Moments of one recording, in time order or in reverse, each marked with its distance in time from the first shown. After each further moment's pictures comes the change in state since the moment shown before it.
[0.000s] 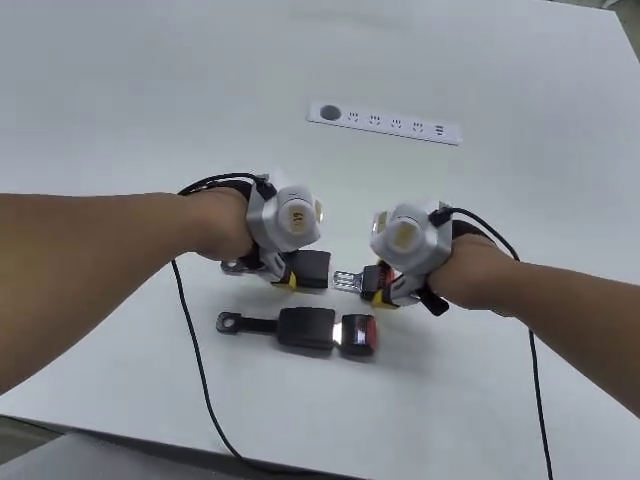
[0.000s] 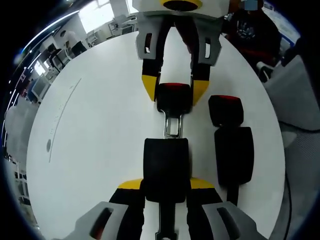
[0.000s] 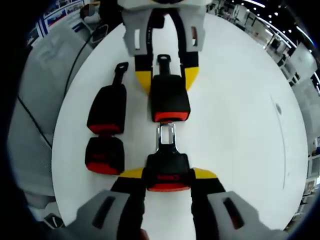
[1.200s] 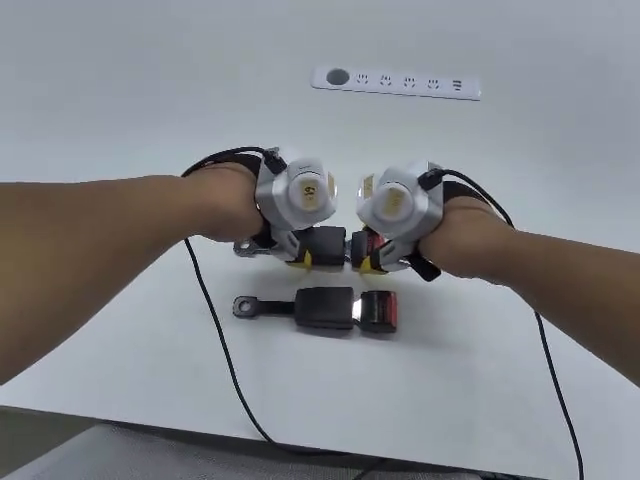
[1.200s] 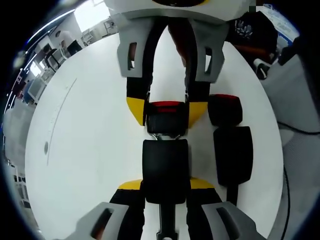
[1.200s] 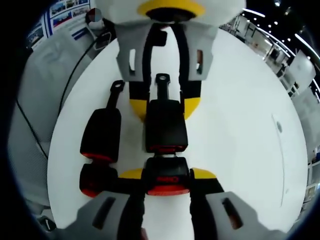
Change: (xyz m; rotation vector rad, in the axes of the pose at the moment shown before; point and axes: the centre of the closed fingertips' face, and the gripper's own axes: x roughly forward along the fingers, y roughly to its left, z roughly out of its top) left arm -0.003 -0.005 0.004 0.015 0.016 -0.026; right arm 0.009 -0.006 0.037 -0.030 -0.117 -0.009
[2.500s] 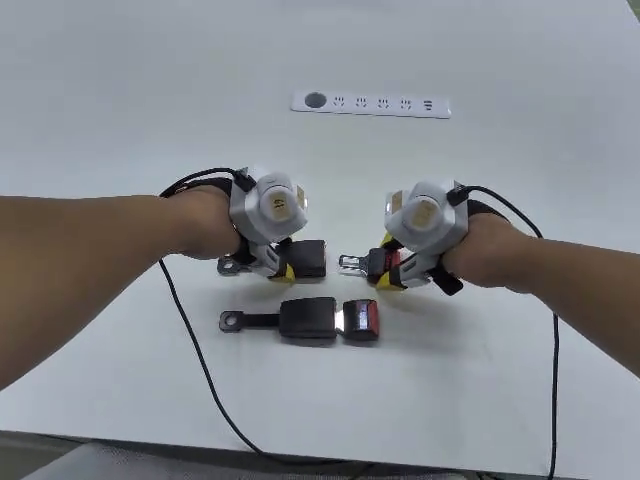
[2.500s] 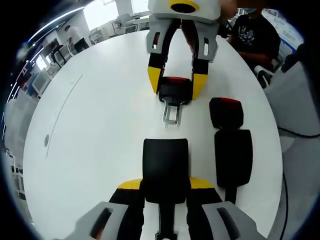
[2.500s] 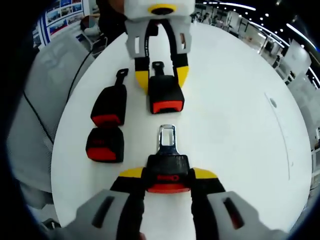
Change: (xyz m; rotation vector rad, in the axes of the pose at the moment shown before) left arm 0.001 -0.002 -0.001 -0.059 -0.032 0.006; right arm -0.030 0.009 -0.062 0.077 0.013 0.000
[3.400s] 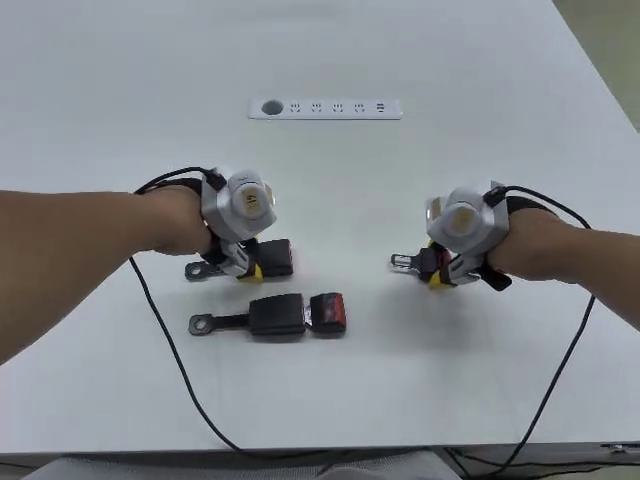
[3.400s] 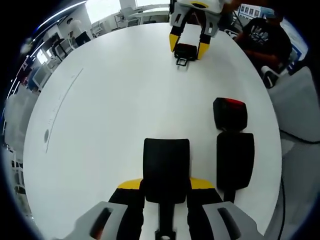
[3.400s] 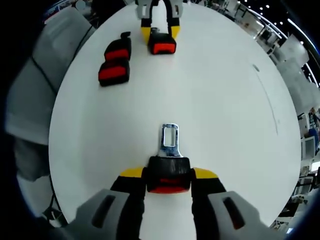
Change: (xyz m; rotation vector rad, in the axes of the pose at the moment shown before) left arm -0.002 0.002 0.001 -0.042 0.065 0.012; right arm -0.059 0.012 -0.091 0.013 0.201 -0.101
